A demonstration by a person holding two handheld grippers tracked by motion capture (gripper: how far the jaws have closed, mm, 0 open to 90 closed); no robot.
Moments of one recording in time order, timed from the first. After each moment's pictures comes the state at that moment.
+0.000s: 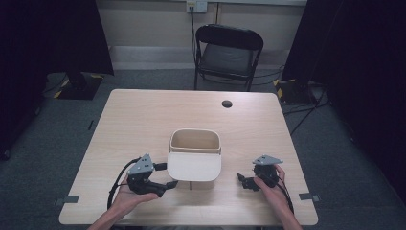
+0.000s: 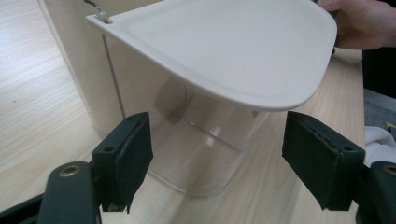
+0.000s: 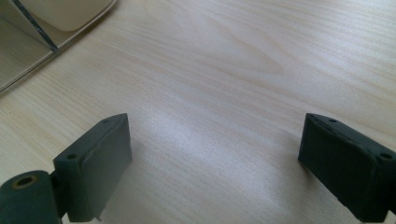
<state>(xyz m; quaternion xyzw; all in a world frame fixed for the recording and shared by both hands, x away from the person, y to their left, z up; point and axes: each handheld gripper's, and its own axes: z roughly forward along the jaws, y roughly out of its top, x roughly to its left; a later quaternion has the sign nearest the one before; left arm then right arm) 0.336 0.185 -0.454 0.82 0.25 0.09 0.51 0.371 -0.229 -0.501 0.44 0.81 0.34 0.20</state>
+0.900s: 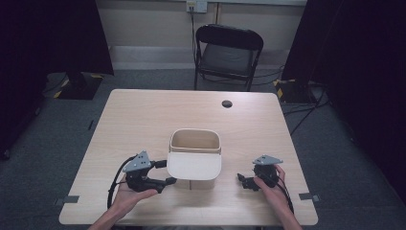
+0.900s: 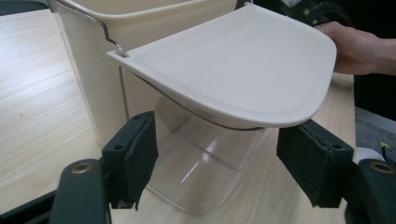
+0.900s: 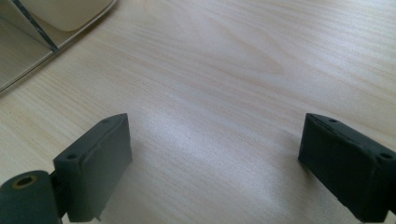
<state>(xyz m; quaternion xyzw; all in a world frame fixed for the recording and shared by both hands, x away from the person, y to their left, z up) 0.338 0.188 -0.446 0.79 0.26 0.09 0.54 0.371 -0.229 -0.501 0.44 0.81 0.34 0.20</state>
